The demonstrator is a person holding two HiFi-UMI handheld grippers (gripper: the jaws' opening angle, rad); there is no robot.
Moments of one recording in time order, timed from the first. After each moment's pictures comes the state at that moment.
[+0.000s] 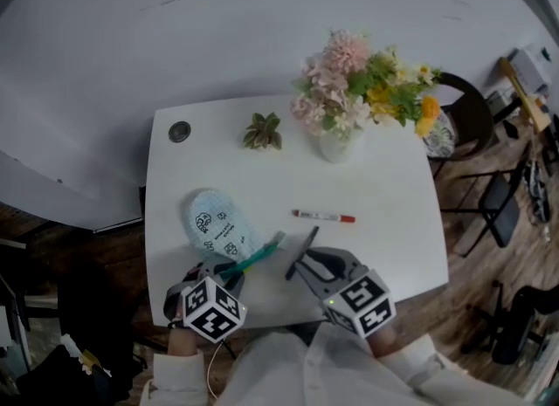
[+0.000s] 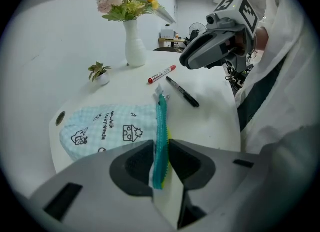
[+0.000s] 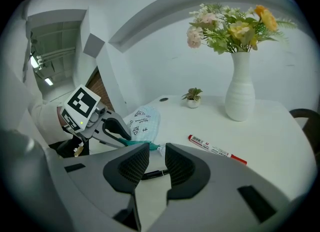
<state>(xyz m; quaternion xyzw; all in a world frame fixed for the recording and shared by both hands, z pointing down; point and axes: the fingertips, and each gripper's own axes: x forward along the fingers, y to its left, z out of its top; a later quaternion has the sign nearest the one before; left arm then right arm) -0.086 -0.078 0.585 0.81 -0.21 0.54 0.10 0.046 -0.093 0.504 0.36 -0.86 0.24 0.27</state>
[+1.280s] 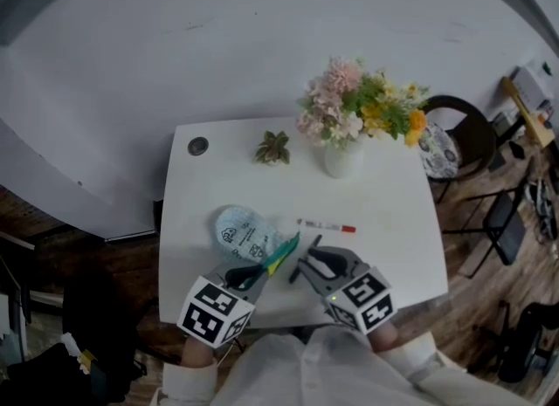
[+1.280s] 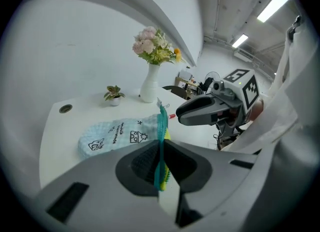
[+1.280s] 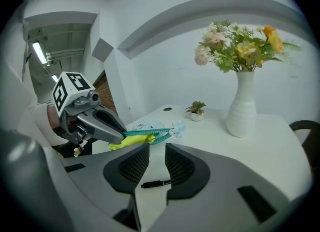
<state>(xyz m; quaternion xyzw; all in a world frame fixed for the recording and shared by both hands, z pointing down) -0.034 -0.079 0.492 0.87 -0.29 0.32 0.23 0.044 -0.099 0.481 0.36 -0.88 0.20 0.23</state>
